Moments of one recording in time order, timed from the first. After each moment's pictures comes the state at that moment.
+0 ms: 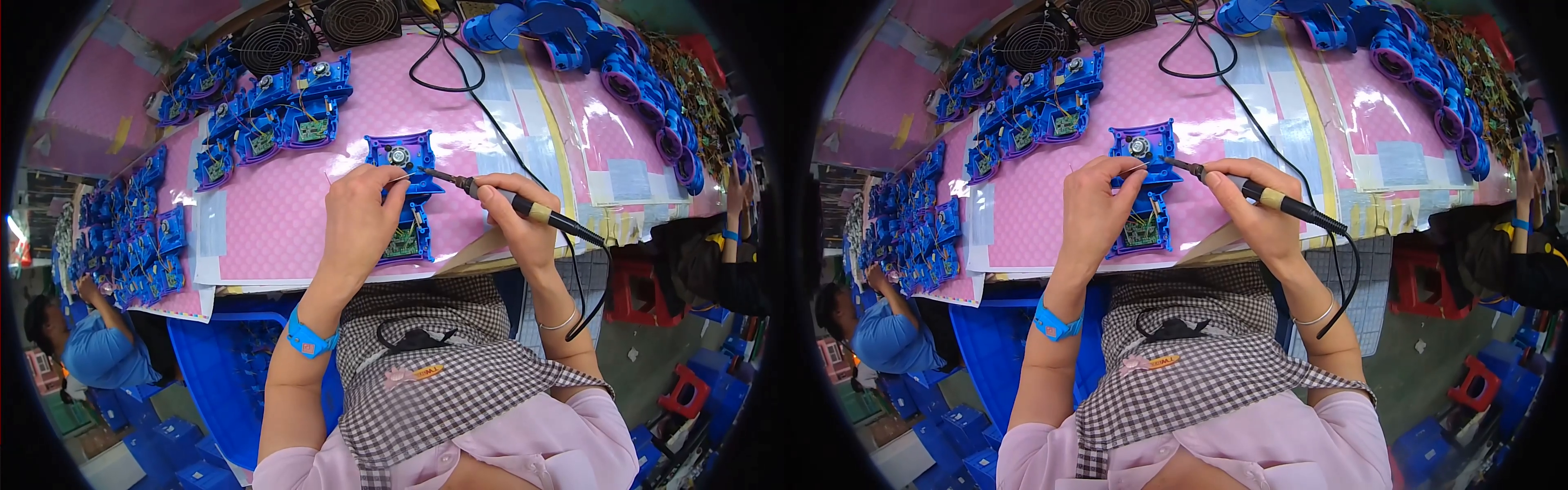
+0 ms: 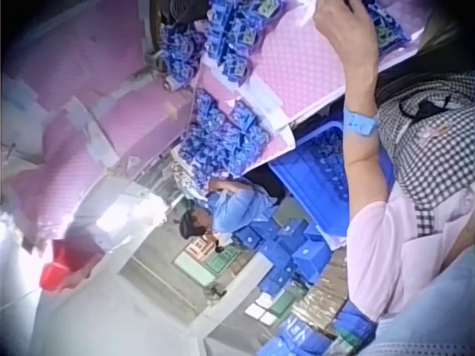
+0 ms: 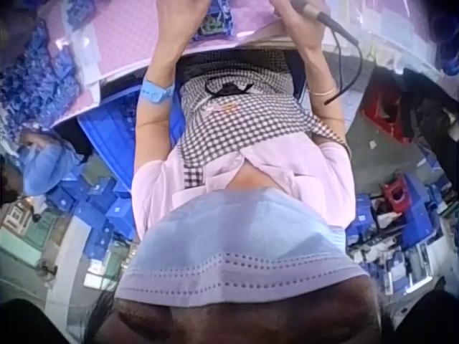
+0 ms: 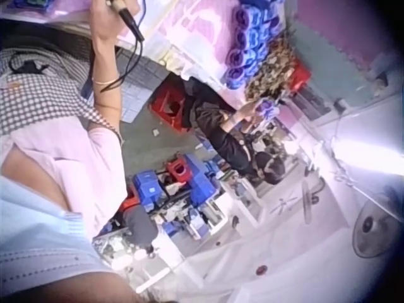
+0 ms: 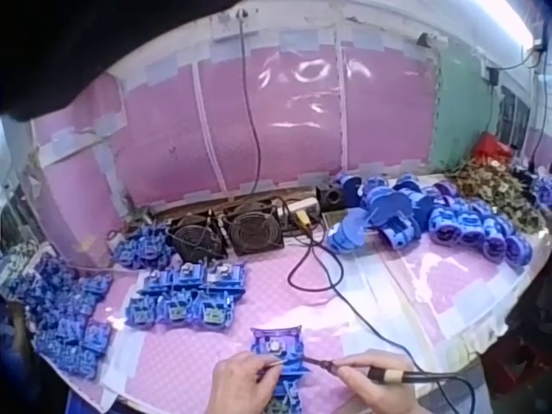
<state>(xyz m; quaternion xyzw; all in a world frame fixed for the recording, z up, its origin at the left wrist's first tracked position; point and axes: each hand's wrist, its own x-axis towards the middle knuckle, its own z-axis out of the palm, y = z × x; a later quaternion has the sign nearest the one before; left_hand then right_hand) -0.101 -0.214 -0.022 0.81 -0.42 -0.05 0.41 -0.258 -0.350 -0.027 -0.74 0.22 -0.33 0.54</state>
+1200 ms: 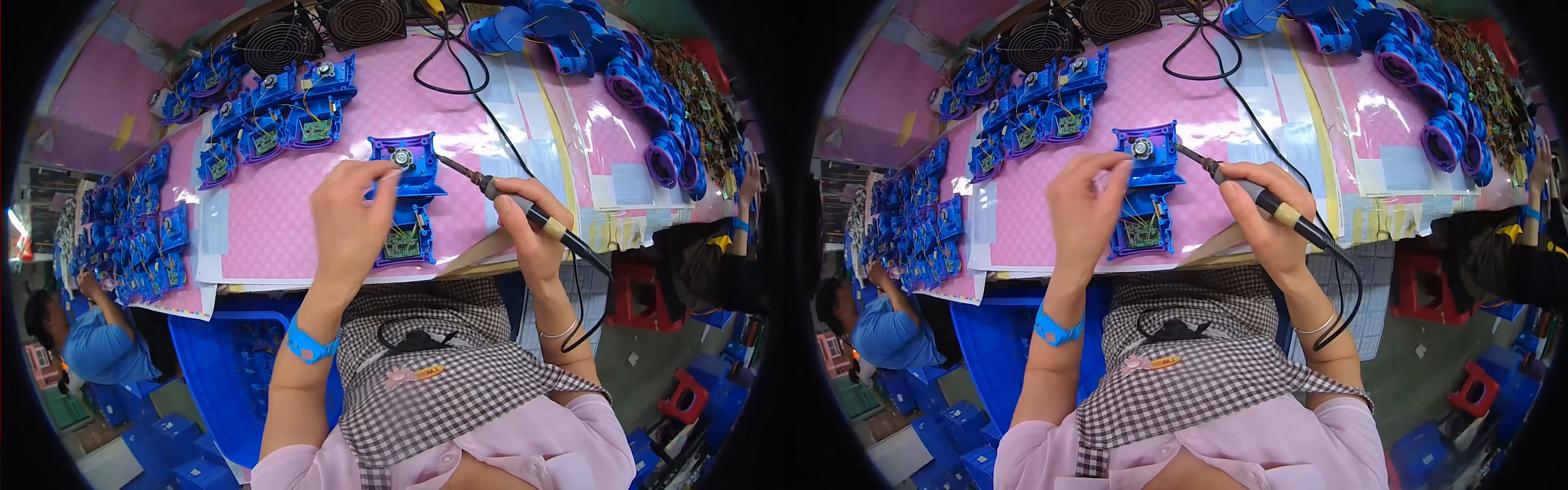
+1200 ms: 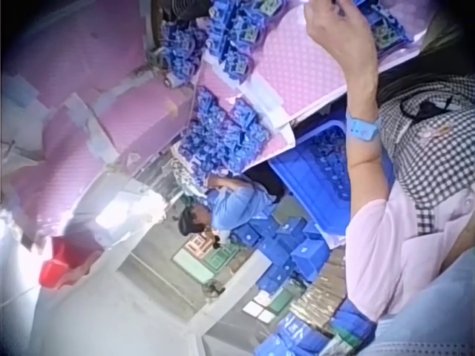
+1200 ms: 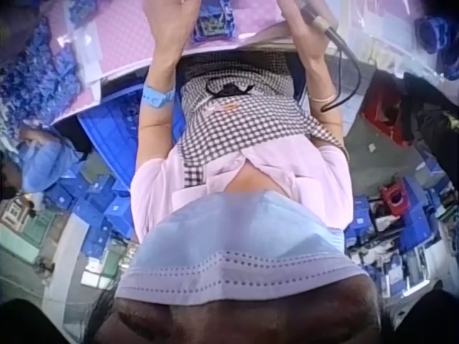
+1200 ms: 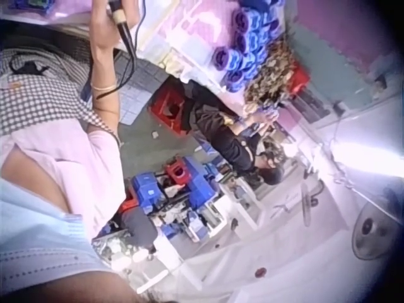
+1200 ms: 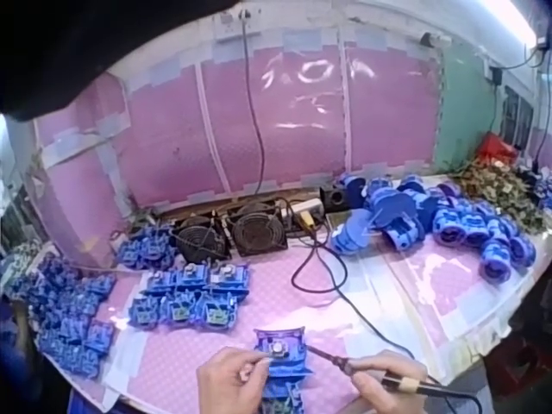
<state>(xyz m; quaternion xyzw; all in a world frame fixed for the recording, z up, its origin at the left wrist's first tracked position) -0.103 -0.209 -0.013 0.78 -0.43 0.01 0.45 -0.266 -0.349 -0.028 -0.74 0.20 -0.38 0.52</state>
